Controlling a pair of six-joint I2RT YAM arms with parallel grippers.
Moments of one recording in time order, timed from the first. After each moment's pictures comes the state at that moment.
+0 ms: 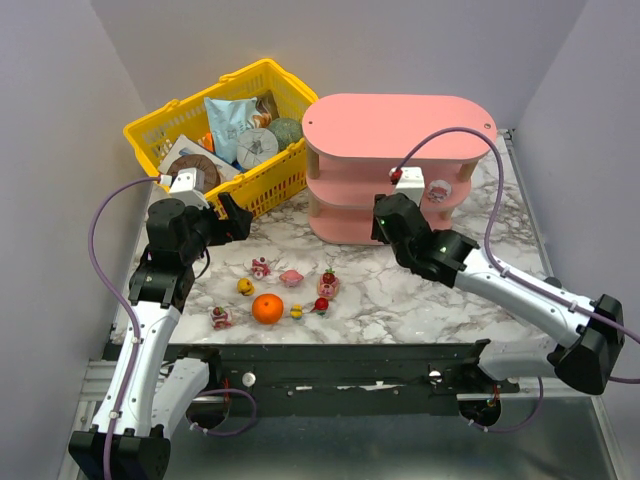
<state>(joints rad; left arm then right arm) -0.10 0.79 0.85 -0.39 0.20 -0.34 0.89 1.26 1.09 -0.43 0.72 0.46</state>
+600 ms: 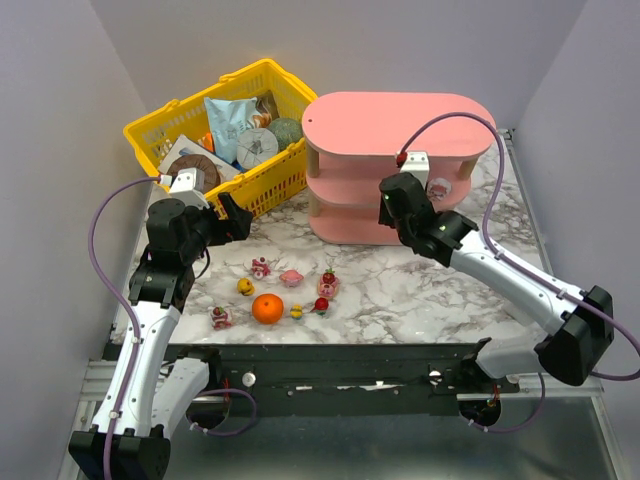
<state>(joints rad) -0.10 0.79 0.85 -0.39 0.20 -0.34 0.74 1.35 1.18 -0.47 0.66 0.40</state>
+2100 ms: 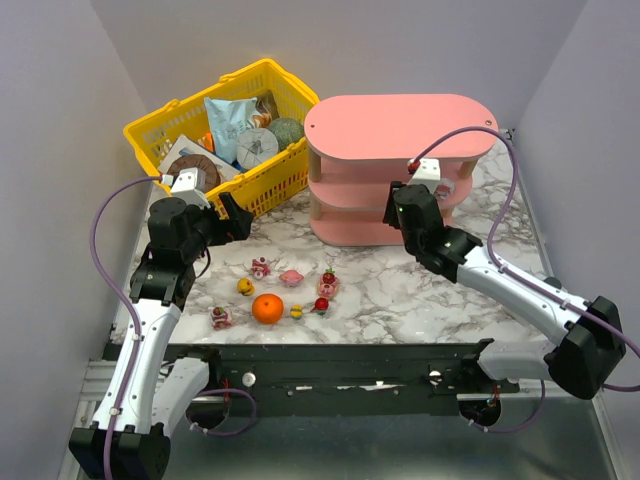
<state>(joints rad) -0.10 0.80 0.85 -0.39 0.20 -0.34 0.70 1.26 0.98 -0.16 0.67 0.35</state>
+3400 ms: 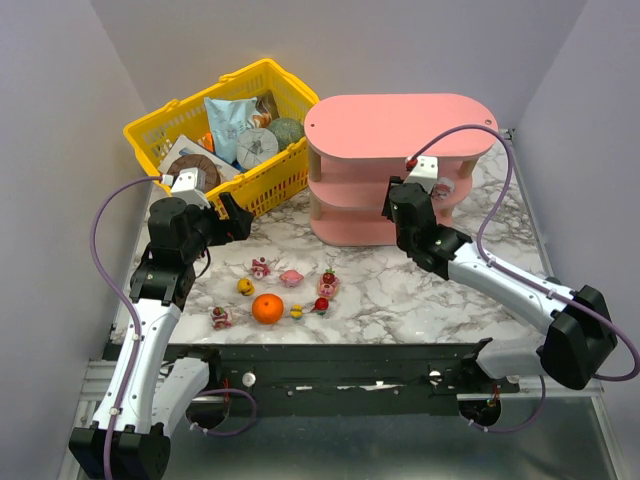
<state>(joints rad) -0.10 0.80 0.85 -0.39 0.20 -0.34 0.70 1.33 0.97 -0.02 0.77 0.31</state>
